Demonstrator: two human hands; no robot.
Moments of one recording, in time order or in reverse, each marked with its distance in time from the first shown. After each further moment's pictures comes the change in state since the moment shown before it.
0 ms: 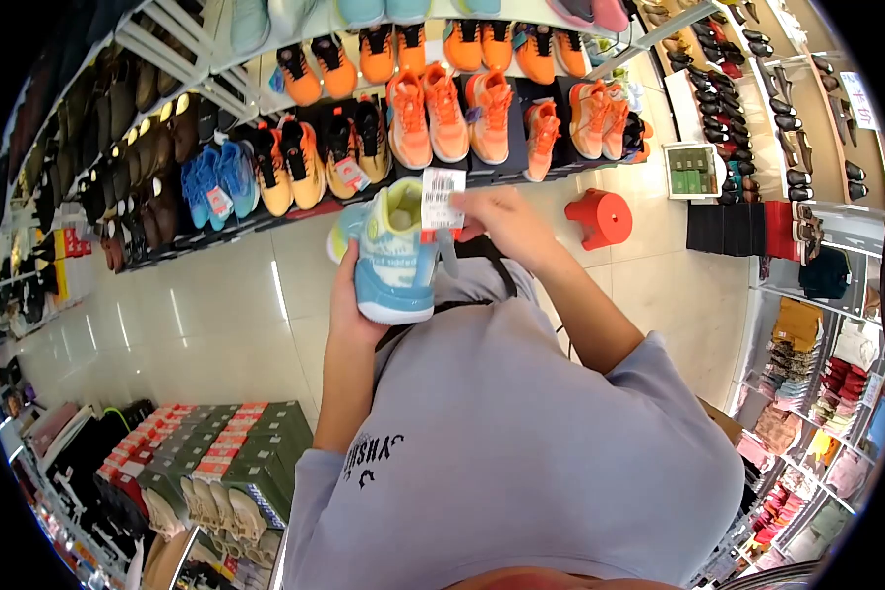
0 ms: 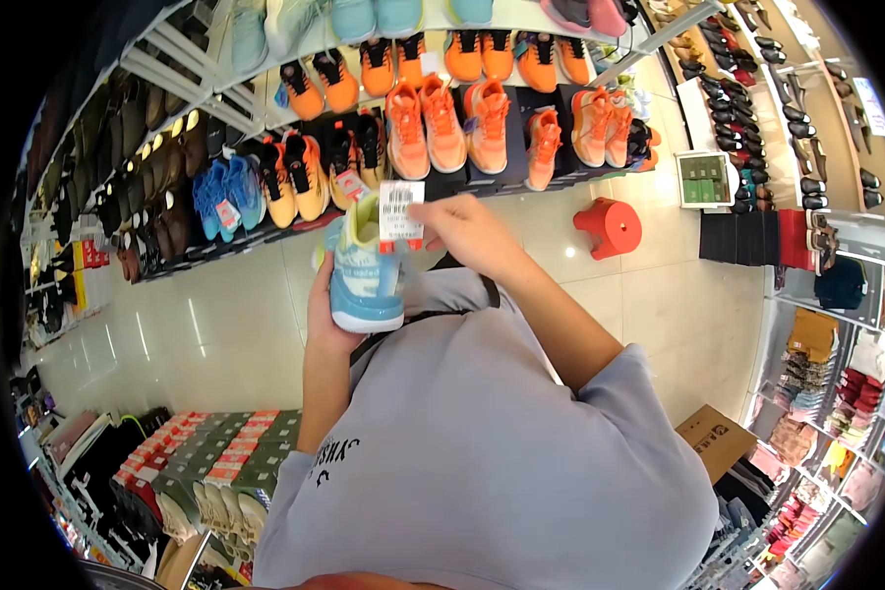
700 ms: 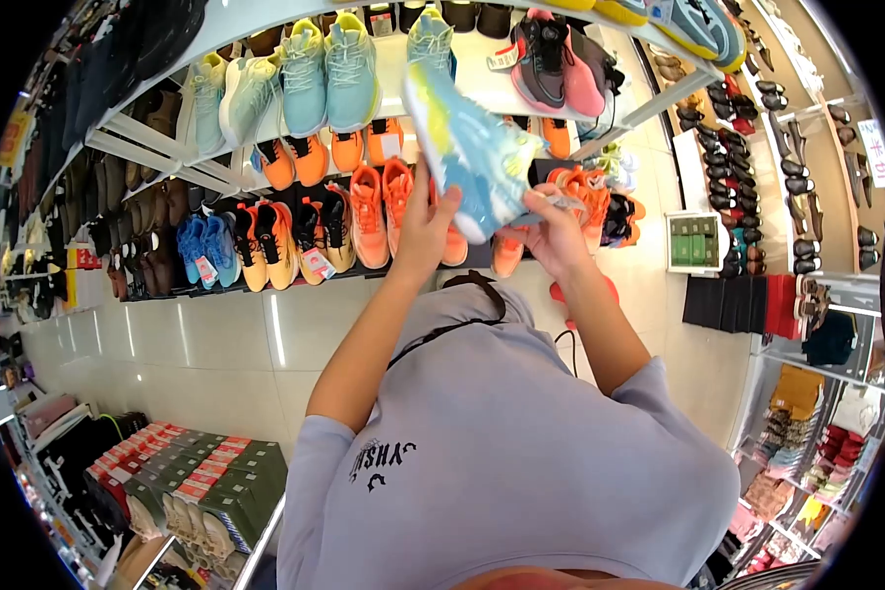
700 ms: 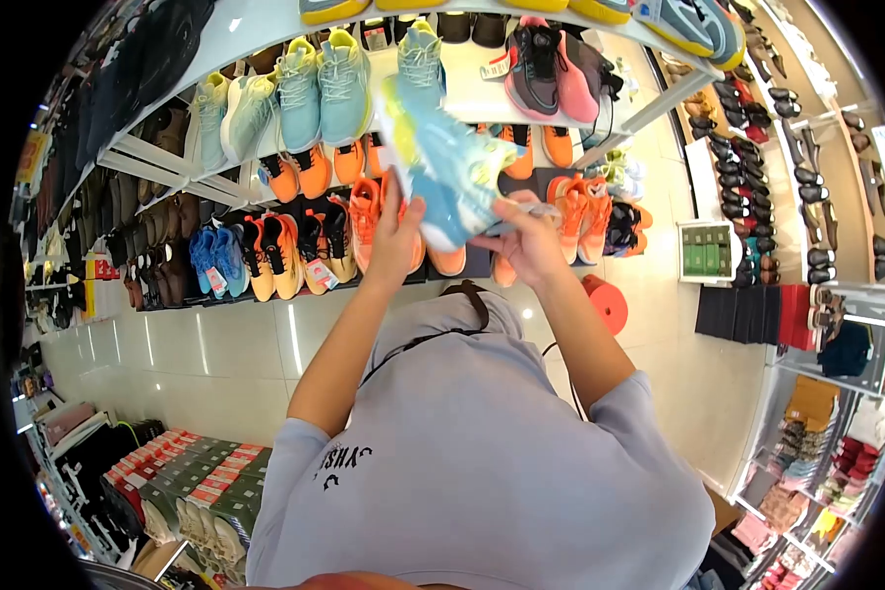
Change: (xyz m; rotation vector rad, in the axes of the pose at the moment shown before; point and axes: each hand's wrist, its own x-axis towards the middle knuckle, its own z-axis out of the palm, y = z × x) left_hand 0.241 -0.069 0.247 0.854 -0.260 0.816; right_hand 0.109 -0.003 -0.275 0.841 0.113 -0.185
